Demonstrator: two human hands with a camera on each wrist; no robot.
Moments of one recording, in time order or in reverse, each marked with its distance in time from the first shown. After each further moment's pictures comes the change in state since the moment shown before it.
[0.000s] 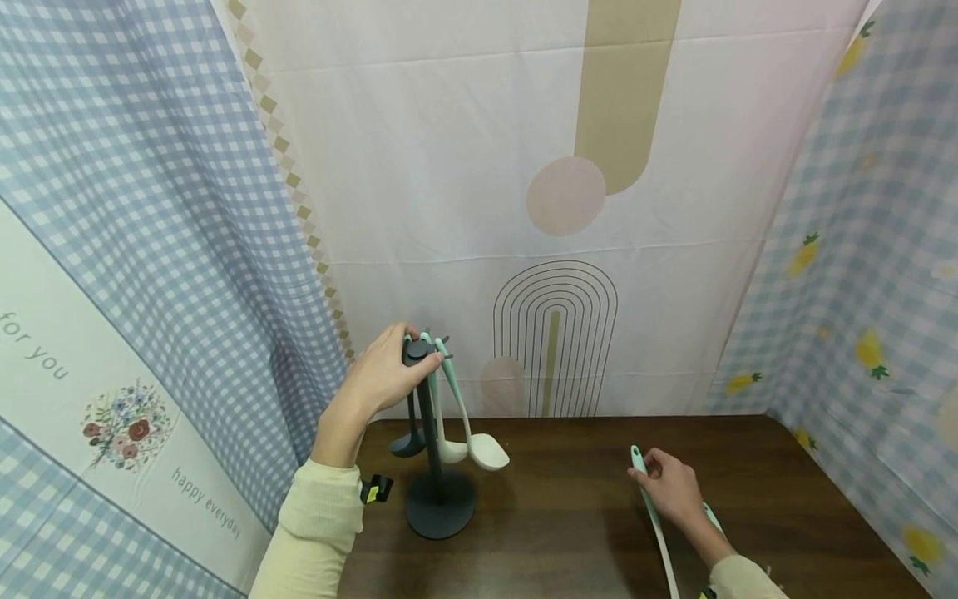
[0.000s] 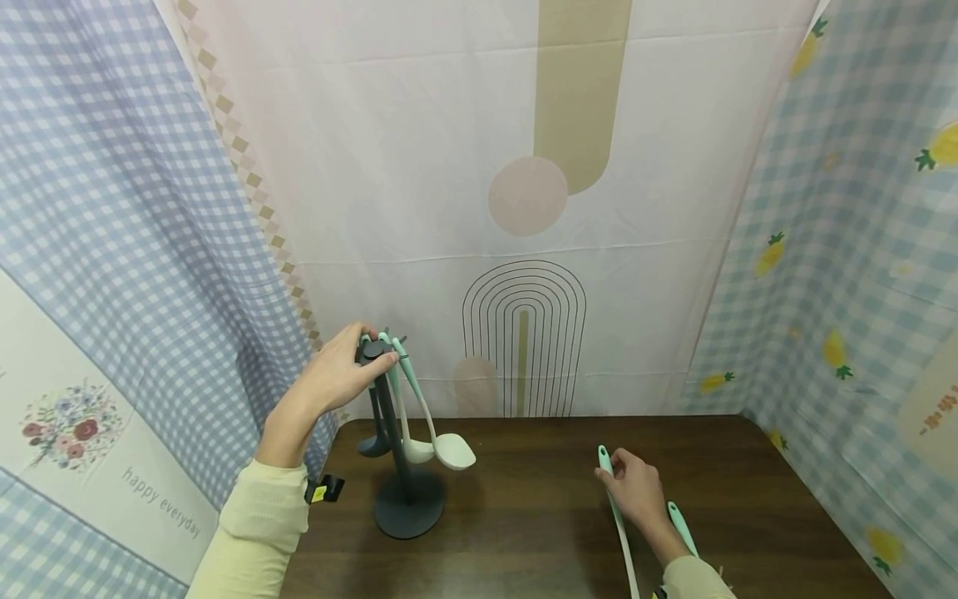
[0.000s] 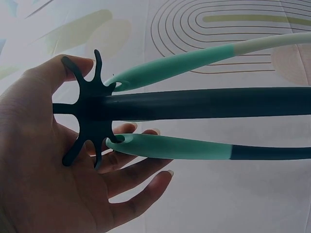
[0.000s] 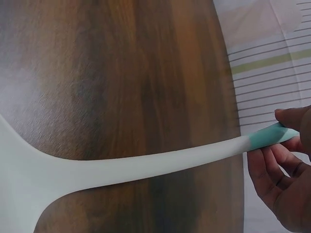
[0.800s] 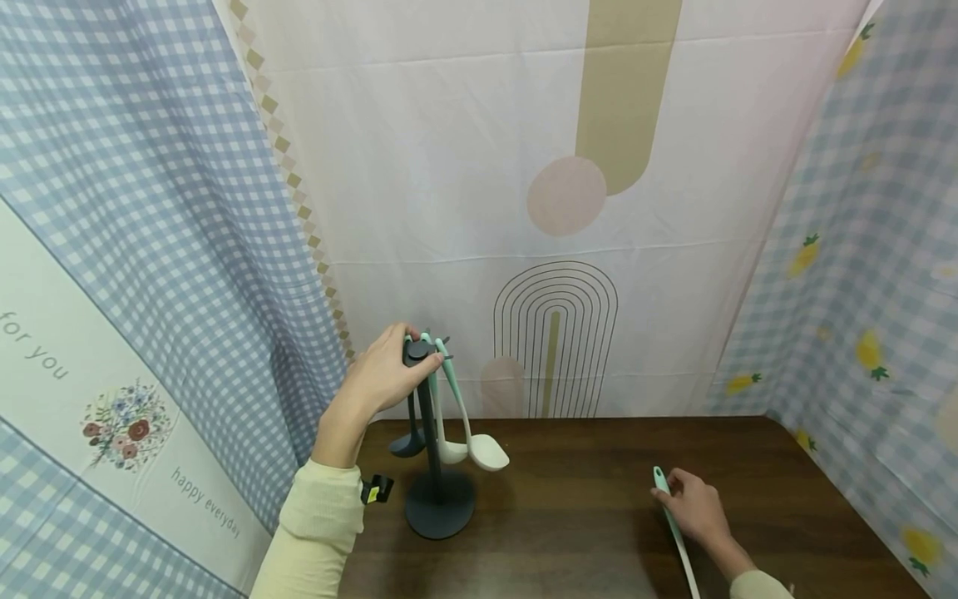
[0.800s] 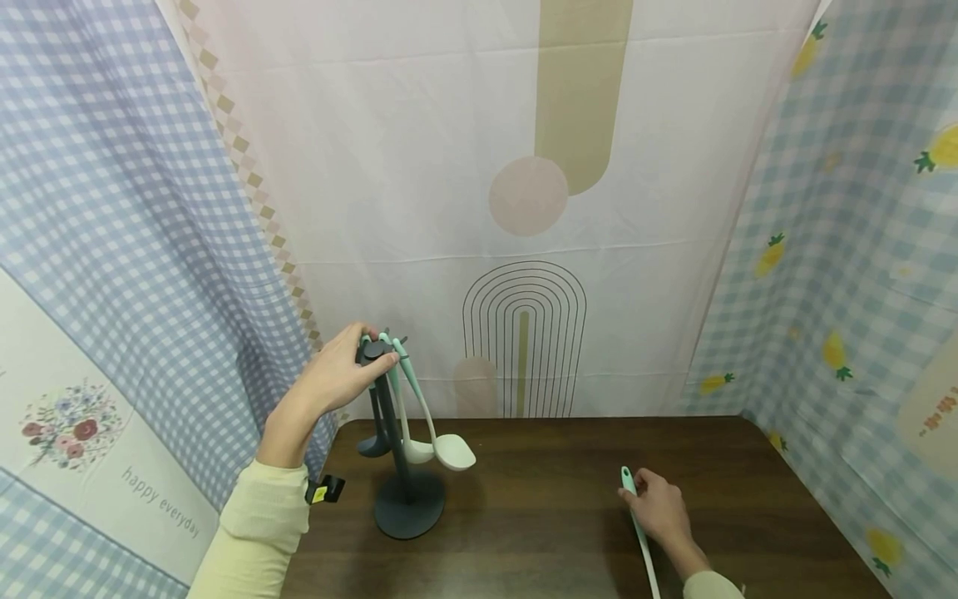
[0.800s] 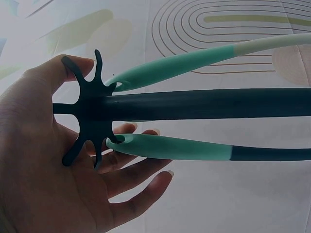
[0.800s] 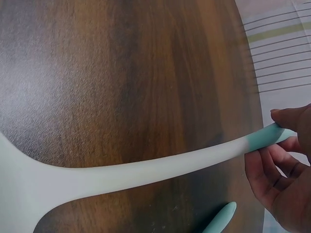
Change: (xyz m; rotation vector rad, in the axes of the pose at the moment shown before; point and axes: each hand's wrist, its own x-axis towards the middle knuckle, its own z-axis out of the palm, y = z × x) left_hand 0.000 0.000 0.001 0.005 0.006 -0.003; right_hand -0.013 0.047 -0.007 -0.052 -0.079 0.066
